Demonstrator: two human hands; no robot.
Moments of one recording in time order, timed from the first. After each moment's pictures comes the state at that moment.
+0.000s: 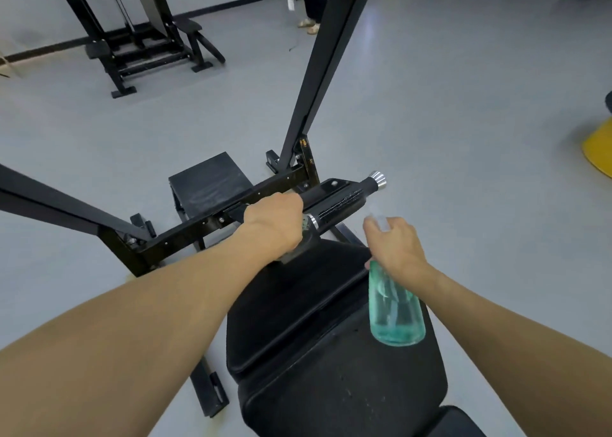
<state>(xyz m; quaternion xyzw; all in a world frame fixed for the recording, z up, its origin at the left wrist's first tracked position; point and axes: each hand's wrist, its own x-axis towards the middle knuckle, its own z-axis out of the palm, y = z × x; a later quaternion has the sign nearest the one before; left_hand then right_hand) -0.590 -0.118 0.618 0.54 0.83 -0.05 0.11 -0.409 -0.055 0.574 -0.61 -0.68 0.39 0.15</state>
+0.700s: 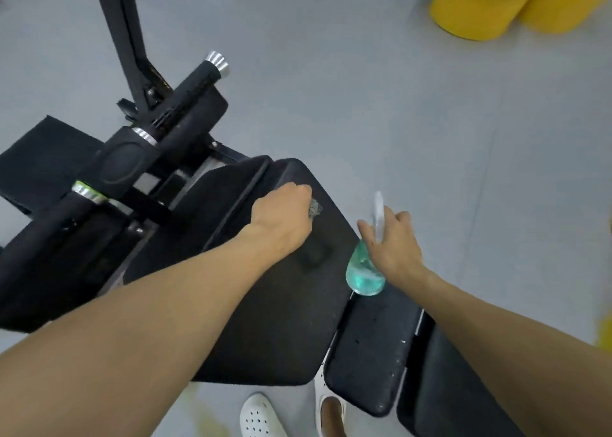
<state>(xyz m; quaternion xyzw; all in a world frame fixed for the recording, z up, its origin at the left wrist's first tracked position) -0.397 -0.140 0.492 0.73 0.66 -0.02 0.20 -0.199 -0.172 0.422 -0.75 -0.59 0.26 0.14</state>
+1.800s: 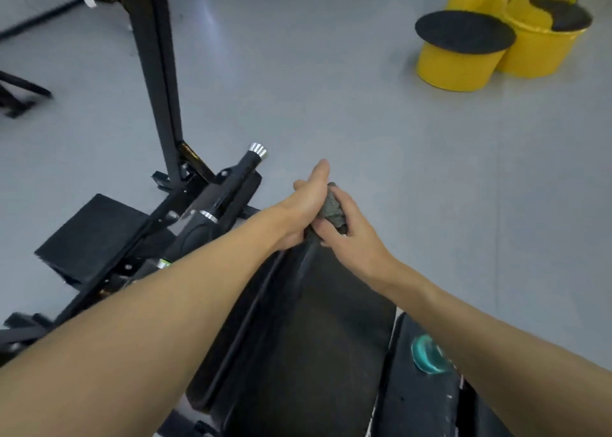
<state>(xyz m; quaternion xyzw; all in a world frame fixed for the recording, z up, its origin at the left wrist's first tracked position) -0.435 -0.081 0.600 0.36 0.60 0.21 0.68 -0.325 -0.135 0.559 -0.49 -0.57 0.52 0.40</state>
